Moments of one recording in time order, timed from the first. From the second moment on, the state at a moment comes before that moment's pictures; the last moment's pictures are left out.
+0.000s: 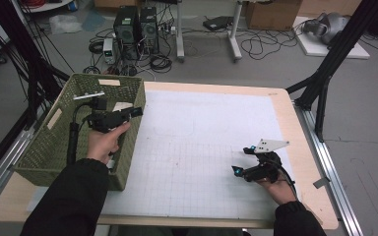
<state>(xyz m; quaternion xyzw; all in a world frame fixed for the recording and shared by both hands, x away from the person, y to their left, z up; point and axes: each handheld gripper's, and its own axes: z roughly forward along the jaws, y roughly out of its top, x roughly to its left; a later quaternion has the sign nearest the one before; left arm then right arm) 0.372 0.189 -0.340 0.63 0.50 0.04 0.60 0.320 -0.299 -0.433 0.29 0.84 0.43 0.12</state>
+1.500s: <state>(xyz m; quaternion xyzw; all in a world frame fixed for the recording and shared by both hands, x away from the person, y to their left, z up) 0.359 0.098 -0.342 0.68 0.47 0.09 0.55 0.320 -0.300 -0.429 0.29 0.84 0.45 0.12</state>
